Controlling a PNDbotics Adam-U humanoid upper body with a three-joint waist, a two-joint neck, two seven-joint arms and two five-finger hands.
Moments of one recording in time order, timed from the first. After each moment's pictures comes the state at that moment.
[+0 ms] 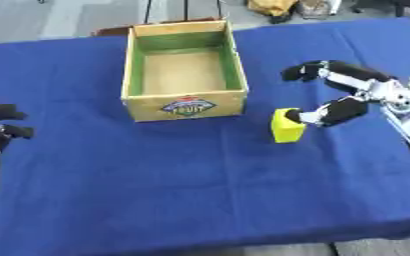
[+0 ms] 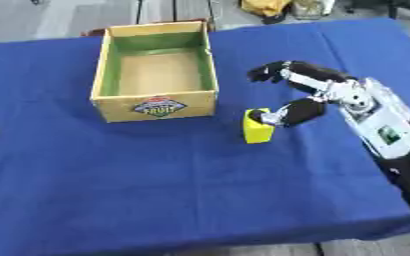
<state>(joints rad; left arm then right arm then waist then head) -0.21 0.26 -0.02 -1.73 0.19 -0.04 -0.05 -0.48 -0.71 0.20 -1.49 0.40 -0.17 0.48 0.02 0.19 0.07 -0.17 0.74</state>
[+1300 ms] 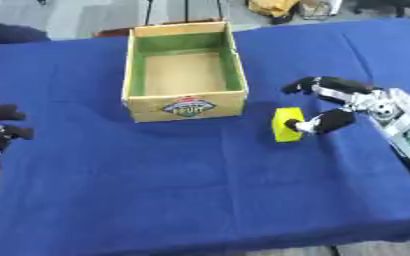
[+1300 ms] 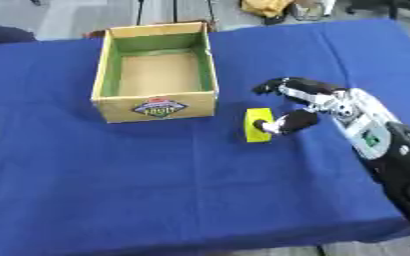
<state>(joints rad) -0.21 0.26 -0.02 -1.73 0.19 -0.04 -0.05 -0.50 -0.68 0.21 -1.37 0.51 -0.24 0.47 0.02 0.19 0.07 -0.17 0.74</state>
